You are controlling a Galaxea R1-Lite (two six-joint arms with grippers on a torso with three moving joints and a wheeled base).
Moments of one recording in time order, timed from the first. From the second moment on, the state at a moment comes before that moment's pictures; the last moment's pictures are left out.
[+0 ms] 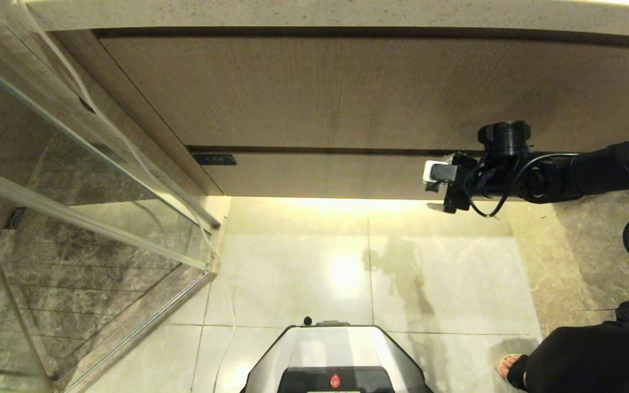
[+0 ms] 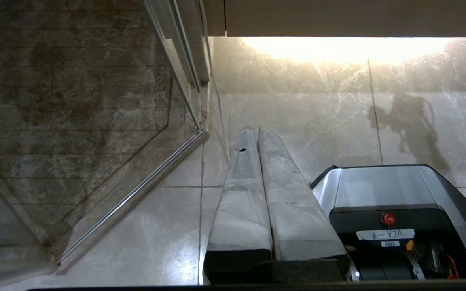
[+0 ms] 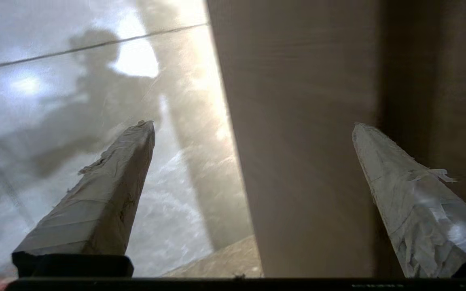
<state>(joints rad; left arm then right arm) 0.00 0.00 0.00 0.00 0.00 0.00 0.10 2.20 -1.58 -0.18 0.19 -1.29</state>
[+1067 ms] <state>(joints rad) 0.00 0.00 0.00 0.00 0.00 0.00 0.10 2.29 -1.63 -0.38 0.30 -1.29</state>
